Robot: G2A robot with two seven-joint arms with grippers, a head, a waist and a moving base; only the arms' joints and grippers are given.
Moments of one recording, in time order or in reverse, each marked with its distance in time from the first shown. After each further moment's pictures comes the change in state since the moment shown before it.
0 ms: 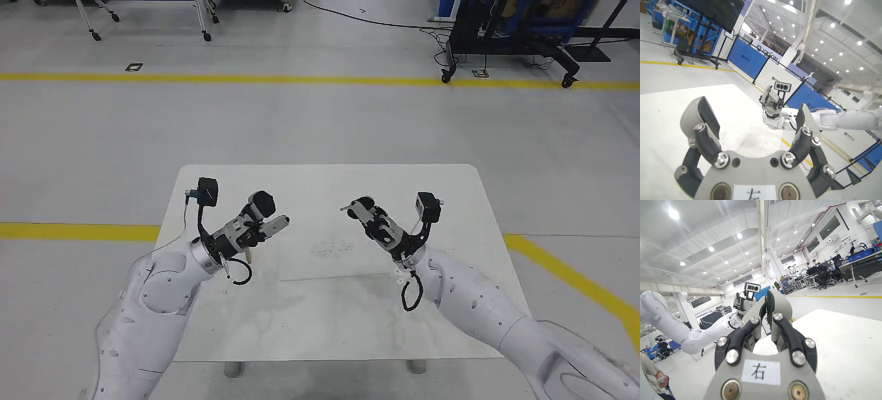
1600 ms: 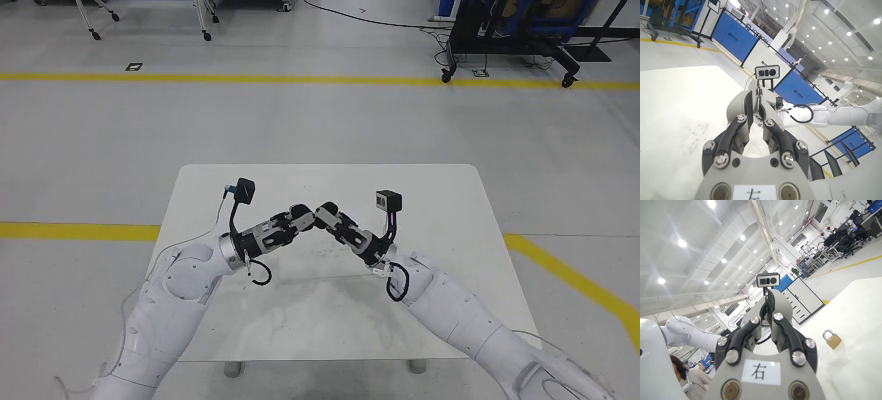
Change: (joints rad) left arm -0.127 -0.001 0.169 0.132 -0.194 0.025 -0.135; right arm -0.082 -0.124 0.151 -0.062 0.636 0.000 0.816
